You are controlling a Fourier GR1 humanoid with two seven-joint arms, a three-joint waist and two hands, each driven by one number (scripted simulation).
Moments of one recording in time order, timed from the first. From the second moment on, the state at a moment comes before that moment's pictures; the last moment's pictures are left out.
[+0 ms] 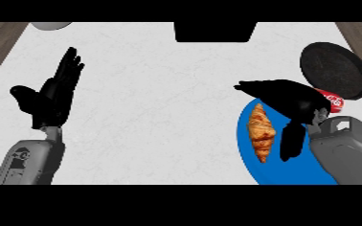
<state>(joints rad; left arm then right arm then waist) -0.25 0.27 0.02 -1.43 0.10 0.13 0.06 -0.47 -0.49 0.34 -1.67 0.41 0.84 0.45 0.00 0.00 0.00</state>
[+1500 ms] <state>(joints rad) -0.23 0.22 0.07 -1.47 0.04 0.09 0.09 -0.42 -0.39 0.44 -1.45 0.88 0.88 0.29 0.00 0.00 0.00</state>
